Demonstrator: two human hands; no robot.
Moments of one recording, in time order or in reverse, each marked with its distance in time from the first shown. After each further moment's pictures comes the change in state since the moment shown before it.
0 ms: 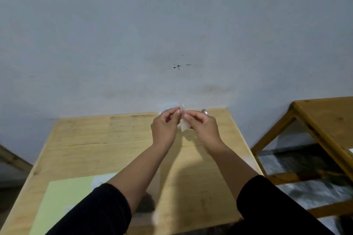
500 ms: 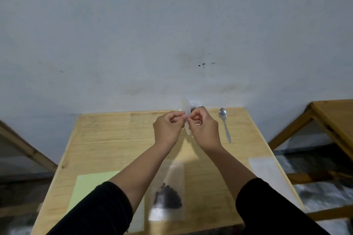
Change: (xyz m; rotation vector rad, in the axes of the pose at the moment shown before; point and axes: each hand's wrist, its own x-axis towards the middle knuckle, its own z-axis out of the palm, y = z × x) left_hand 0.010 -0.003 -0.078 0.095 0.001 -0.035; right_hand -0.014 0.000 0.083 -0.329 0.080 -0.169
